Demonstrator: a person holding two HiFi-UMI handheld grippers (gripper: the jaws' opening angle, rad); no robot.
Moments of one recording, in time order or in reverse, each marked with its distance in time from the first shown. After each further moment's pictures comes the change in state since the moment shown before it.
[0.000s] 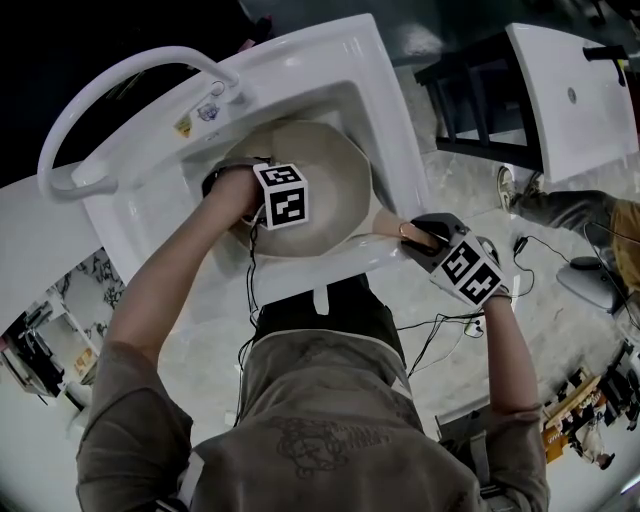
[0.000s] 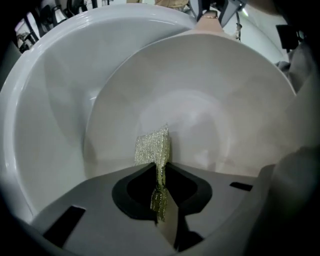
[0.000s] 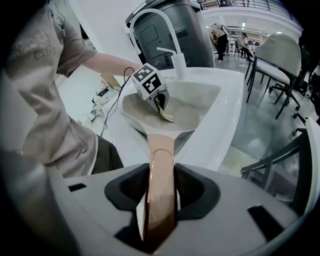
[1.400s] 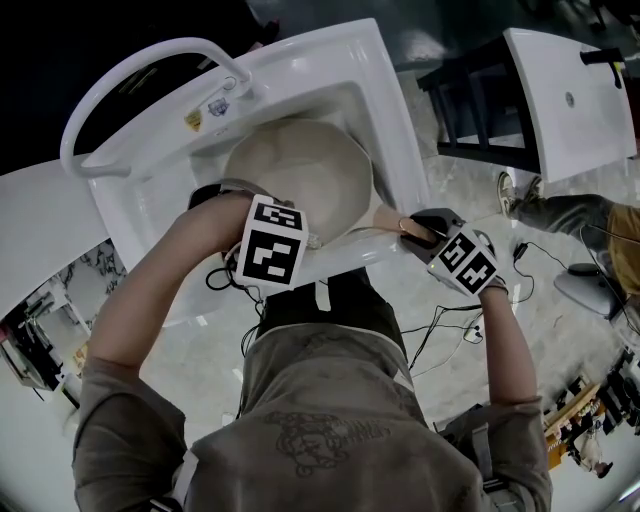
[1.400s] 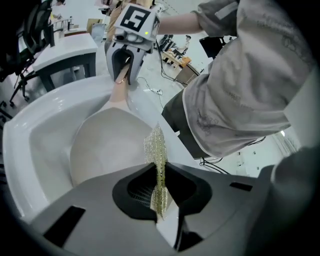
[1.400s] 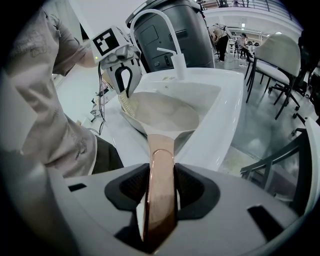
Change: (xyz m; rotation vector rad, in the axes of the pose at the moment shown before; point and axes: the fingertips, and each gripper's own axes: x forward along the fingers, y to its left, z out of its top) left arm -0.134 -0.124 0.022 0.352 -0.179 -0.291; right arm 0.002 0.000 -0.001 0.002 -0.003 -0.005
